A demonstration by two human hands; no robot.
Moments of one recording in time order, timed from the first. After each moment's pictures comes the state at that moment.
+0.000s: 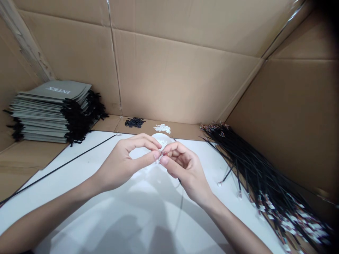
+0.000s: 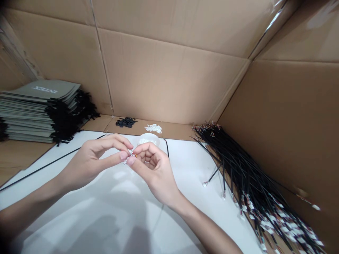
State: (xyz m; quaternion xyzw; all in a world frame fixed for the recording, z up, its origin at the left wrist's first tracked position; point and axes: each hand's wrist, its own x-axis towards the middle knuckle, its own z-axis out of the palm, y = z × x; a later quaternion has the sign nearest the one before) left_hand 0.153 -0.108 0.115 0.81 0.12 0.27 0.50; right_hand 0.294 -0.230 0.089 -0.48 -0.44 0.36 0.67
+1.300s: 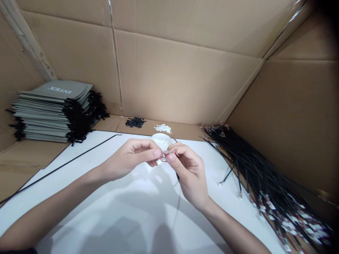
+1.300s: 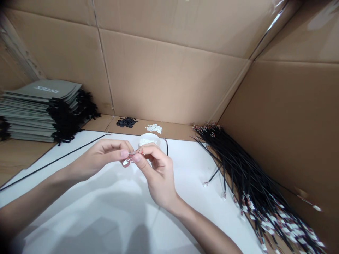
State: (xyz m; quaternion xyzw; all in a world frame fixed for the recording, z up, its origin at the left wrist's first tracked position) left_hand 0.163 -0.095 0.110 0.74 0.06 0.16 0.65; right_hand 0.290 -0.228 0.078 -0.44 -0.49 0.23 0.71
